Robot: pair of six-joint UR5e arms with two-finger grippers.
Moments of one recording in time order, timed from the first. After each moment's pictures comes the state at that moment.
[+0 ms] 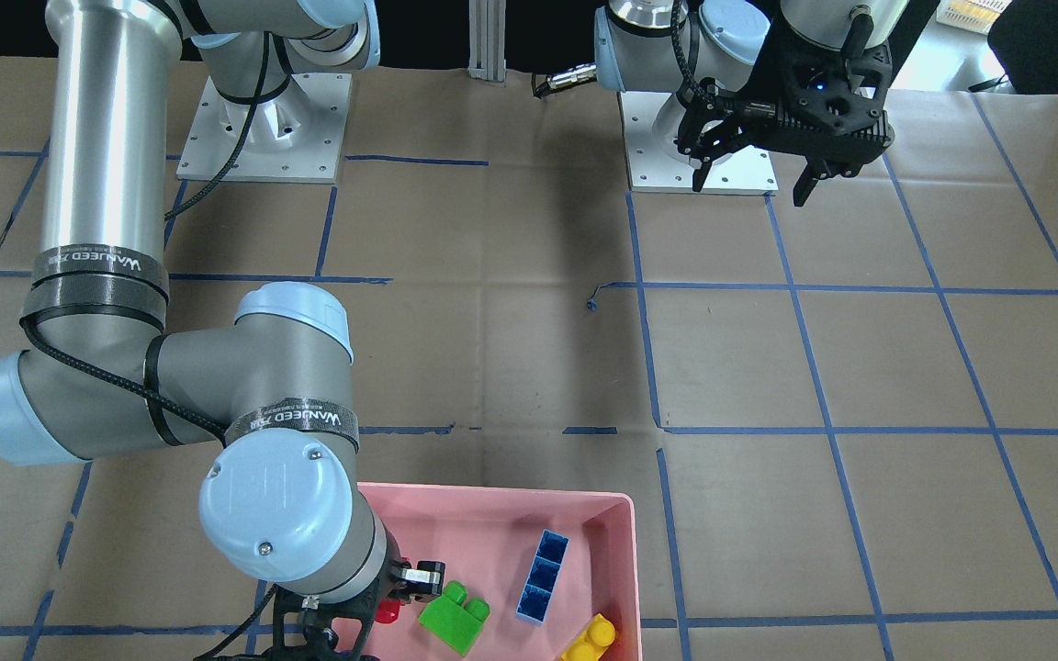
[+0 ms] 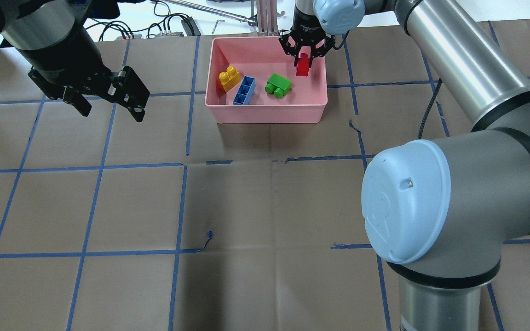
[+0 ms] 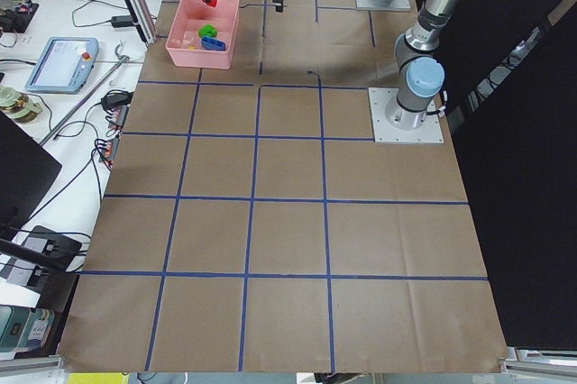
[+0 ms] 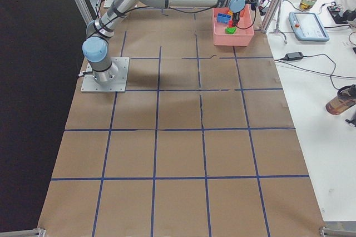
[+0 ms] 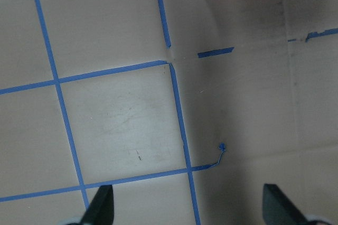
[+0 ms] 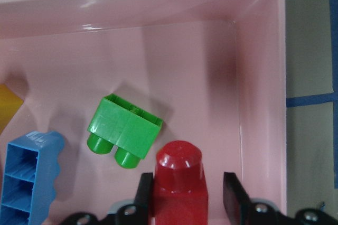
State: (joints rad) left arm -1.57 -1.52 -1.51 -1.69 1.58 0.16; right arm 1.75 -0.75 0.90 -1.76 -1.51 0.29
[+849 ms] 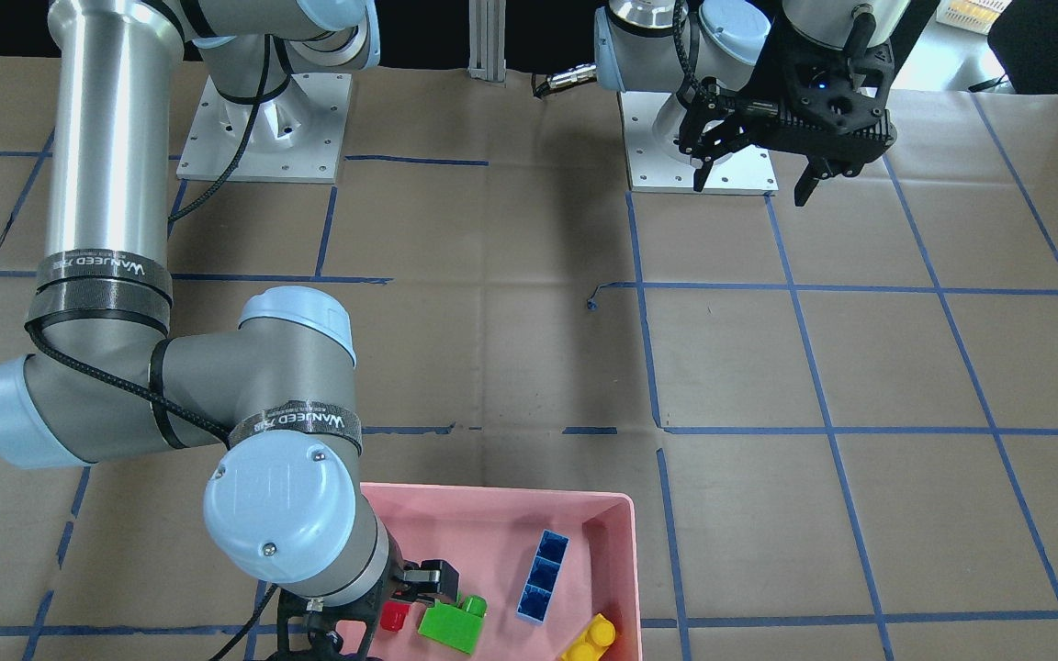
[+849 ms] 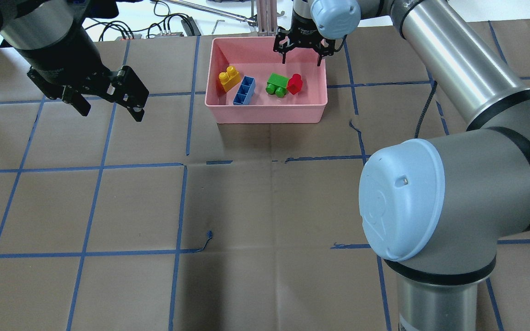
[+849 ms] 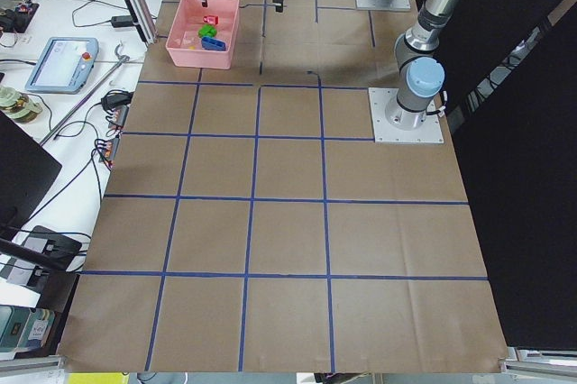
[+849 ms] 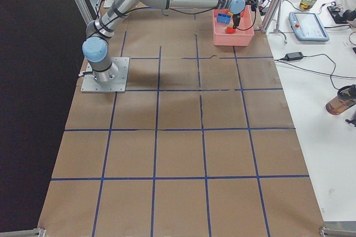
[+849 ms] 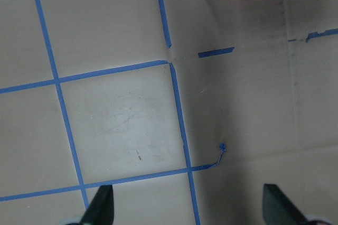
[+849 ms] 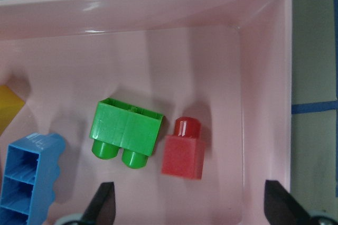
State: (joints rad) left arm -1.57 -1.52 -1.51 -1.69 1.58 0.16; right arm 1.75 -0.75 0.90 -1.77 -1.52 0.23
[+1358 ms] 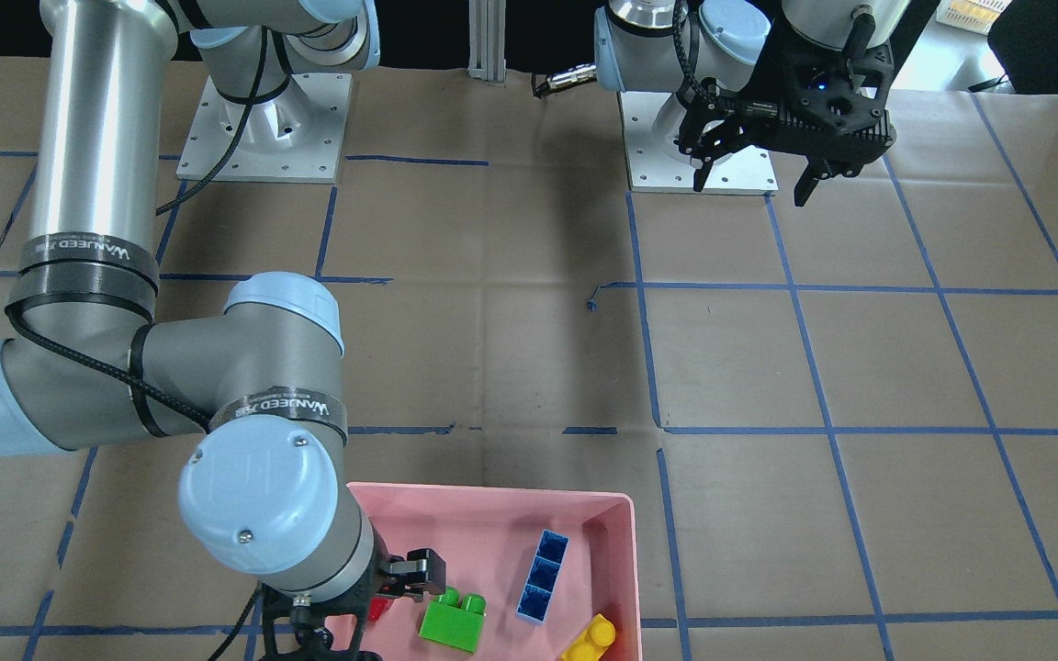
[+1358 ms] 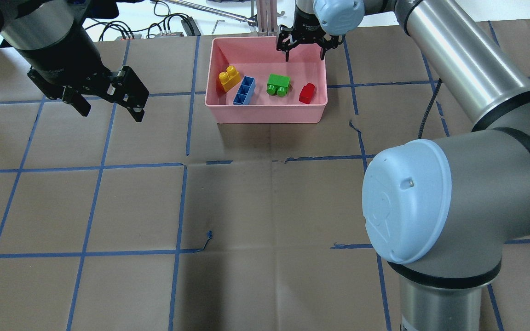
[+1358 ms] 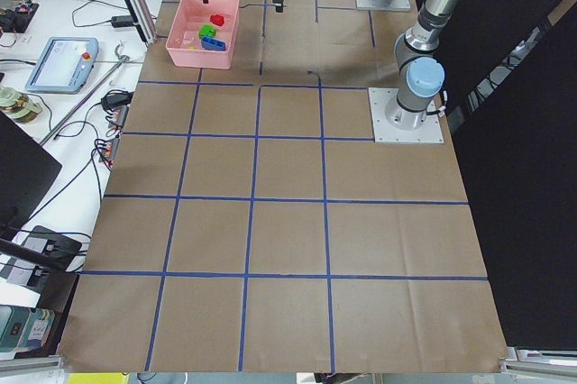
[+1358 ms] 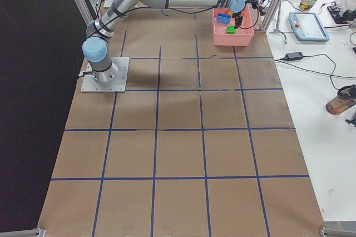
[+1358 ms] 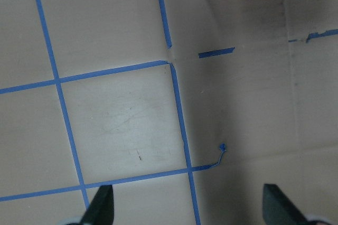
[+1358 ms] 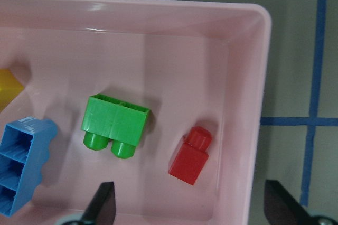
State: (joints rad) left arm -1.57 -1.52 -1.51 -1.69 1.58 0.16; right arm 1.73 -0.79 0.90 -1.75 -1.53 0.14
